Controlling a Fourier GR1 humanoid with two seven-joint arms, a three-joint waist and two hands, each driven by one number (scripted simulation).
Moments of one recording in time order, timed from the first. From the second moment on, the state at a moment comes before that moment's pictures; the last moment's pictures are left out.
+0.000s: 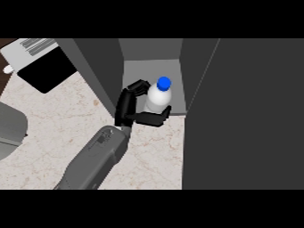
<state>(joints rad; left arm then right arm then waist) -0.62 0.00 -0.40 -0.81 0.40 0.43 -0.44 1.04 -0.41 0.38 -2.49 -0.03 0.12 -0.49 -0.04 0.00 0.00</state>
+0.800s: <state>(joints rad) -0.96 0.00 -0.34 -0.42 0.47 0.63 -0.41 1.07 -0.42 0.30 -2.48 -0.07 0.20 -0.56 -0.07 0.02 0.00</state>
